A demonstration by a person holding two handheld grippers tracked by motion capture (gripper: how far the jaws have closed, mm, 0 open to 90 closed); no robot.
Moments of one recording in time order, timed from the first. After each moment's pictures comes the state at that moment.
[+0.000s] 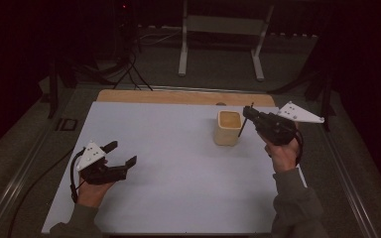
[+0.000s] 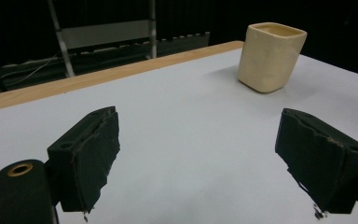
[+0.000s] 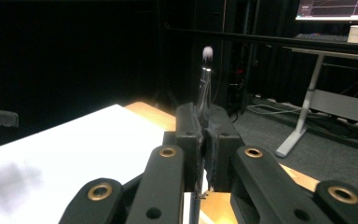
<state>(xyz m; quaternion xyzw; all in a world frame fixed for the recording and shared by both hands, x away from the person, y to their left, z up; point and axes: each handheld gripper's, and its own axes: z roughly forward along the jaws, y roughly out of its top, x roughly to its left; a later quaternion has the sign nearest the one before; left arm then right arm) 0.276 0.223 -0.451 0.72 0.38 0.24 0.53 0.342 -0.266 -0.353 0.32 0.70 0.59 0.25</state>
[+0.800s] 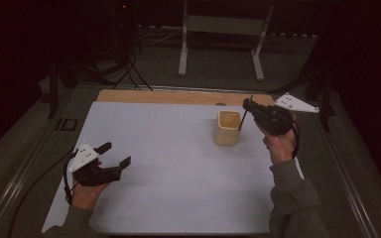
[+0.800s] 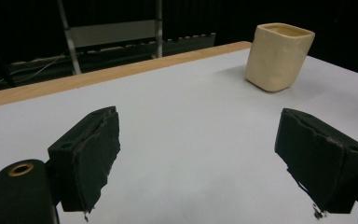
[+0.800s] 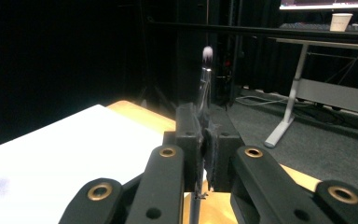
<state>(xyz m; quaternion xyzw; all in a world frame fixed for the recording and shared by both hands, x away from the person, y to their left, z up) 0.270 0.238 -0.451 0.72 0.39 0.24 0.52 0.370 -0.266 -0.354 0.35 0.69 0.58 0.25</state>
